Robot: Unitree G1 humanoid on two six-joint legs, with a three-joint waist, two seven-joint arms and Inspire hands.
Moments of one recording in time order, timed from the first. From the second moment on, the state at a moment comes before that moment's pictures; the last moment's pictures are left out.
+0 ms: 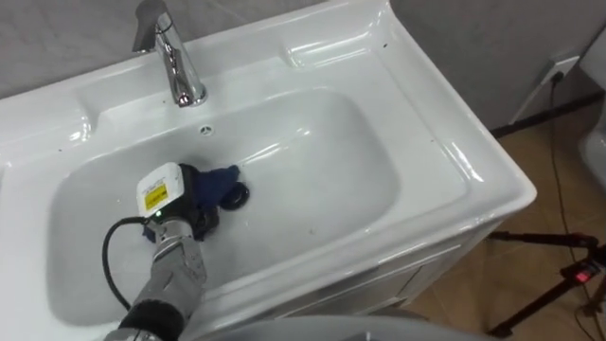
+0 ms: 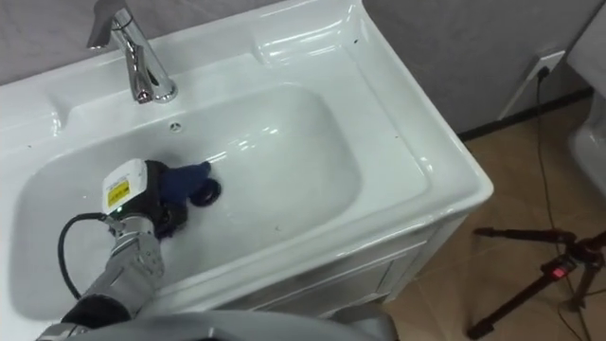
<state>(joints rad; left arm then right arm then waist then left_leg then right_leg) -0.04 0.17 -0.28 0.73 0.67 0.20 0.42 0.13 -0.19 -0.01 1.29 -0.08 0.26 -0.12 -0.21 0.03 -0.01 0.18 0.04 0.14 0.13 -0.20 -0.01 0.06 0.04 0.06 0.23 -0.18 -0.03</state>
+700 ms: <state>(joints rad) -0.09 0.18 -0.37 0.57 0.56 0.29 0.22 0.09 -0.19 0.09 1.27 -0.09 0.29 -0.09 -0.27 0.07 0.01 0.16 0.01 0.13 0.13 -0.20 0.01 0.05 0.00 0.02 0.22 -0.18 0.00</state>
